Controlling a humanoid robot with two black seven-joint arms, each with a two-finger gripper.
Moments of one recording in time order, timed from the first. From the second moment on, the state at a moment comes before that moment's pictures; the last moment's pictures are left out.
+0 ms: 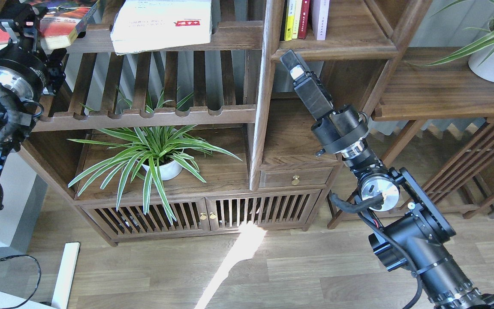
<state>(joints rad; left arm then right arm) -0.59 0.38 -1.31 -1.31 -0.72 0.31 -0.13 0.35 -0.06 1.21 1.32 -0.34 0.58 0.13</state>
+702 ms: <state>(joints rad) -0.64 0.37 -1.31 -1.26 -0.72 0.30 -0.13 0.35 -0.05 1.21 1.32 -0.34 0.58 0.13</state>
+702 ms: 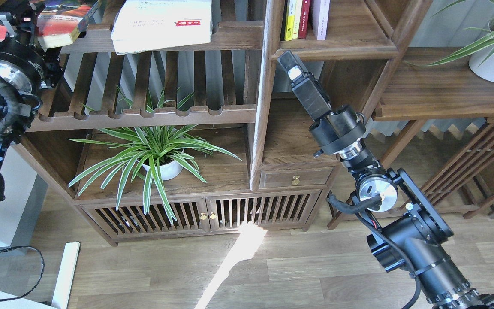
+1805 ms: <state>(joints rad) -0.50 0.37 -1.34 -1.34 -0.72 -0.04 -0.12 0.35 -0.05 1.21 1.32 -0.34 0.58 0.13</state>
